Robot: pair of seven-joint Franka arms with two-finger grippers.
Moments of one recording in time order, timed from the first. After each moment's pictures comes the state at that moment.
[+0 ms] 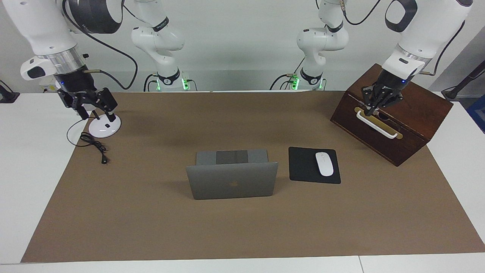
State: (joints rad) left arm -0.07 -0.03 0.03 -1.63 -0.07 1.70 0.12; right arm -0.11 -0.04 0.00 -1.71 0.09 1.88 0.09
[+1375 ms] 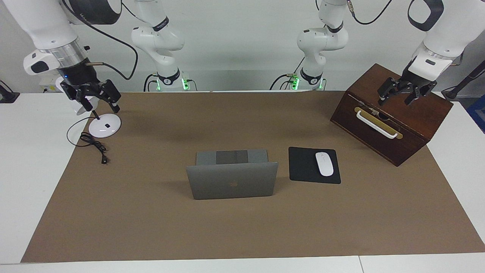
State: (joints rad) left arm -0.01 -0.02 0.08 -1.60 -0.02 1.57 0.11; right arm -0.11 -0.06 0.00 -1.64 0.09 1.70 0.10
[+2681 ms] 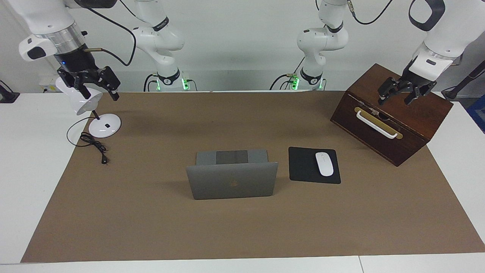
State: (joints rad) left arm -0.01 -0.02 0.08 -1.60 -0.03 1.57 0.11; right arm -0.10 -0.06 0.00 -1.58 0.08 1.61 0.10
